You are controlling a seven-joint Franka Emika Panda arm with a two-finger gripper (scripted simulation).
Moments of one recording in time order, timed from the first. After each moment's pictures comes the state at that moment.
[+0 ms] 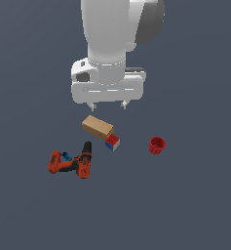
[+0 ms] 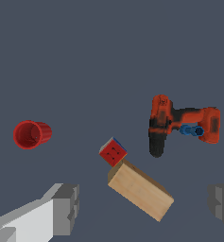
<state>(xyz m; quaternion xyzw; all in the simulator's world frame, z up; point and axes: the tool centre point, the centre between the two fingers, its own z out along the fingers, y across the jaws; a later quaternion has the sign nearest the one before) -0.001 -0.021 0.316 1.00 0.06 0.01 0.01</state>
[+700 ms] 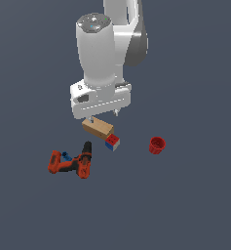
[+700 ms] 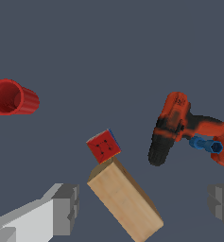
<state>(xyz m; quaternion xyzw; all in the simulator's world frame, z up) -0.020 -0.044 0.250 0.98 0.18 0.00 0.00</state>
